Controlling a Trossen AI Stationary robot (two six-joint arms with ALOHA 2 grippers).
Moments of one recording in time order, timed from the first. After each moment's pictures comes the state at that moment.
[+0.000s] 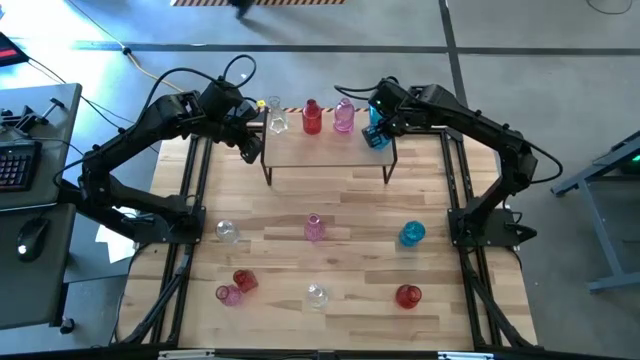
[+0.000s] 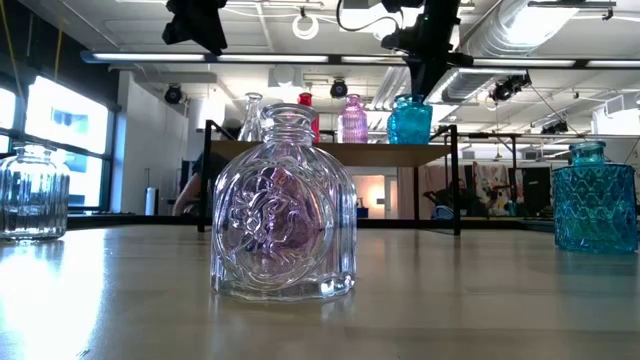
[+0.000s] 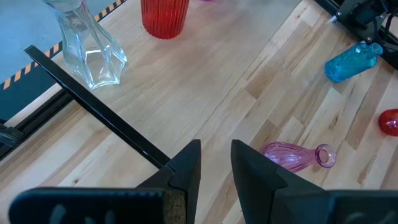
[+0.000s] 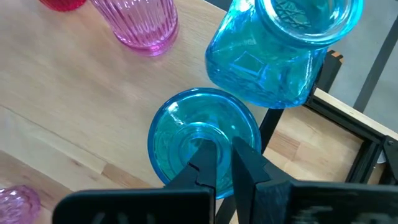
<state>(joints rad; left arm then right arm) 0.54 1.26 1.51 -1.15 0.07 -0.23 -0.51 1.62 1.73 -1.27 0.24 0.48</state>
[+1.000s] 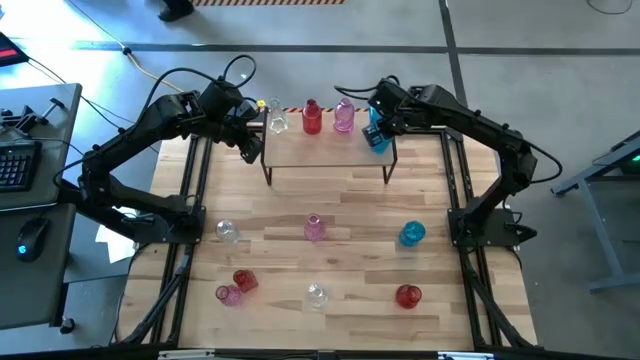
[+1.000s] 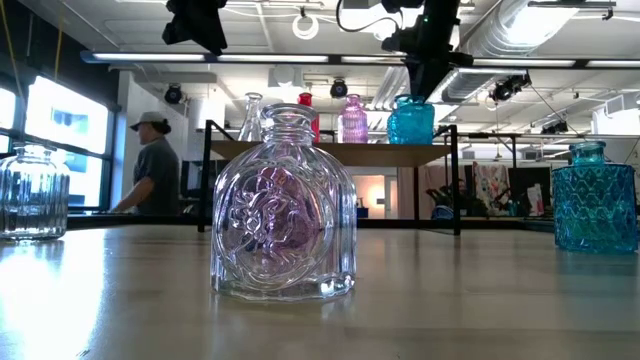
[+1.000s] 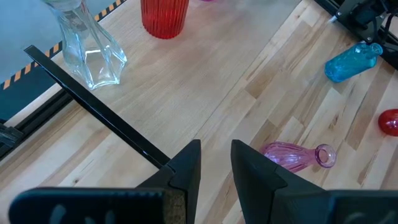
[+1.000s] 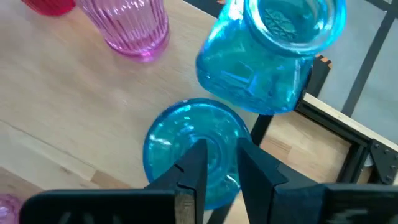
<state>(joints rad) 0.54 1.26 1.51 -1.15 0.07 -0.23 -0.51 1.62 1.73 -1.26 0.29 0.47</state>
